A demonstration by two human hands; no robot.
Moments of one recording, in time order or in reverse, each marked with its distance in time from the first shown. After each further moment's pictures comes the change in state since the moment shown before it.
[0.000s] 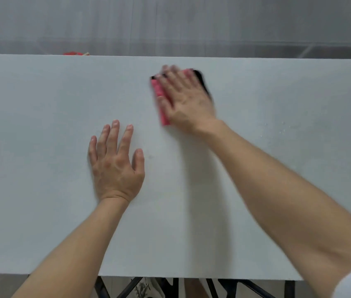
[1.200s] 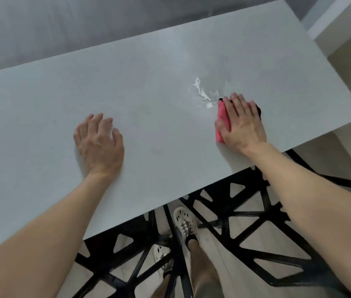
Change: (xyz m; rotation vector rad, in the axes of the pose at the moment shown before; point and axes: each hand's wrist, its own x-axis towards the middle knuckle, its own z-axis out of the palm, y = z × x) left_hand -0.034 0.025 -0.008 -0.246 -0.044 0.207; right_hand -0.338 0.070 0.001 -0.098 0.033 0.766
